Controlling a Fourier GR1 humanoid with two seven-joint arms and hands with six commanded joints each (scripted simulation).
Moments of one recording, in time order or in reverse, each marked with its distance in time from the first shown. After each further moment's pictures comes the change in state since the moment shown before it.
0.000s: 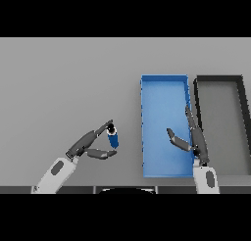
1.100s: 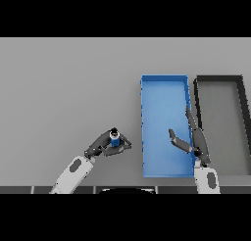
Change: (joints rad) left arm -0.049 -0.205 -0.028 0.159 -0.010 0.032 -0.105; right arm 0.014 -0.007 -0.005 -0.003 -0.017 0.018 -0.018
